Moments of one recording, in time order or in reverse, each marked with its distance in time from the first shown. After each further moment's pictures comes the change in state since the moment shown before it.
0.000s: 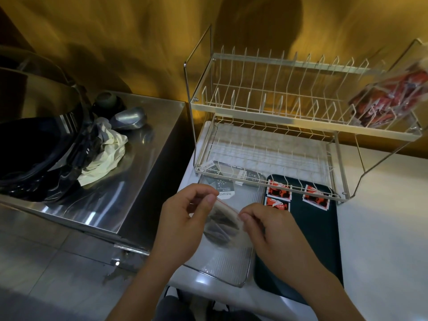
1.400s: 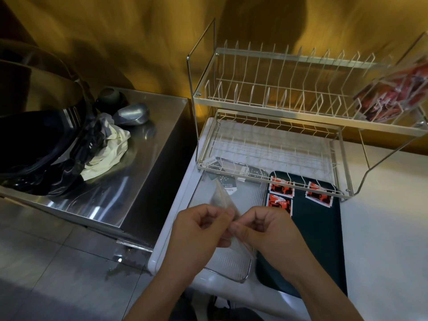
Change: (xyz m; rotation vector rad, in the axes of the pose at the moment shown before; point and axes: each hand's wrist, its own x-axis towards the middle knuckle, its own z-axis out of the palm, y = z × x) left_hand -0.027 0.007 0.019 -0.290 -0.070 -0.369; right_hand -0.005 -0.009 0.007 0.758 -0.109 0.319
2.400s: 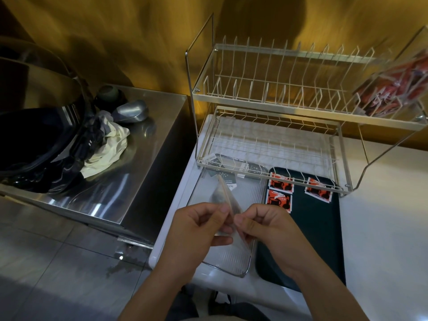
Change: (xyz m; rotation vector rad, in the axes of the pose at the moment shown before) left_hand -0.004 0.001 -0.004 -0.098 -0.057 -0.050; right_hand 0.004 0.014 -0.005 0.202 -0.080 0.031
